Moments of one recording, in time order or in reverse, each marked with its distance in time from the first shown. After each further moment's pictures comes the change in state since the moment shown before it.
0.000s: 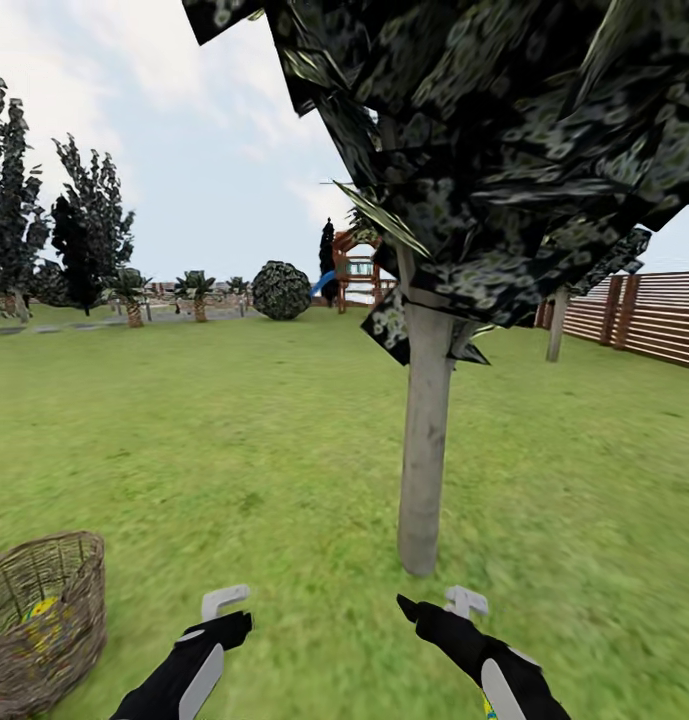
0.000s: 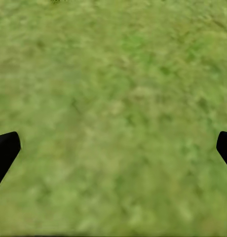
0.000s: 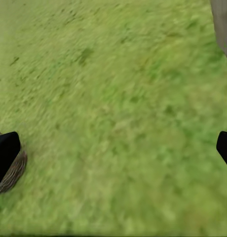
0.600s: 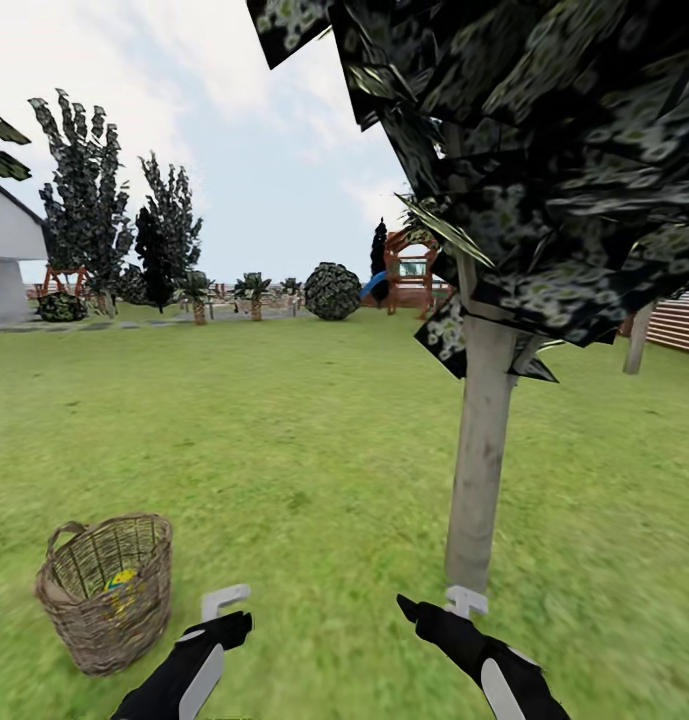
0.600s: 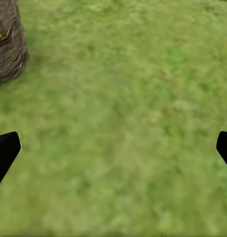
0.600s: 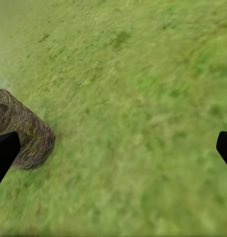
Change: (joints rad) left arm 0.000 -0.001 0.000 0.000 -0.001 0.000 0.000; right arm 0.000 0.000 0.001 0.000 0.000 -0.001 0.000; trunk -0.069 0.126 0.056
